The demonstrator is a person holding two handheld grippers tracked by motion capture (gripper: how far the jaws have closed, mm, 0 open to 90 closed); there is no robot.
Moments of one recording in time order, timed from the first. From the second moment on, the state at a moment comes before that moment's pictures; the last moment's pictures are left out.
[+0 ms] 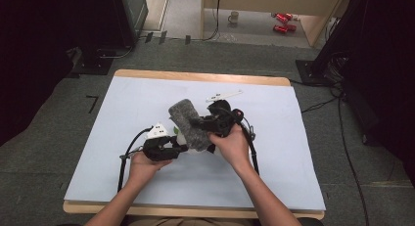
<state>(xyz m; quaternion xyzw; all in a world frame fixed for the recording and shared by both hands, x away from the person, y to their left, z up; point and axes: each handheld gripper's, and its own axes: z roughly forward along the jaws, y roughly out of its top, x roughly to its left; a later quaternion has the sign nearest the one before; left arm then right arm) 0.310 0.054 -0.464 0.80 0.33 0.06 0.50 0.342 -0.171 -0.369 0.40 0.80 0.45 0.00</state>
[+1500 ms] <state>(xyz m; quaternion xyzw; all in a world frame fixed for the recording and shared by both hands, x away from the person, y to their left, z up) 0.325 0.056 -0.464 0.80 0.34 0.04 0.49 0.332 -0.214 -0.341 0.41 0.77 0.49 0.02</state>
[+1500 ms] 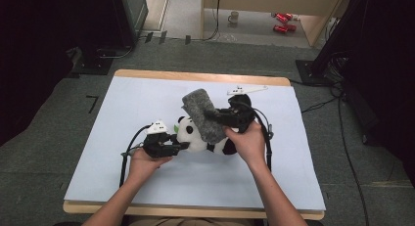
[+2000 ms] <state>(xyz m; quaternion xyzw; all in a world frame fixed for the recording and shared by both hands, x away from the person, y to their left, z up) 0.338 0.055 -0.456 0.80 0.35 0.01 0.48 0.338 -0.220 -0.383 0.44 0.80 0.41 0.05</state>
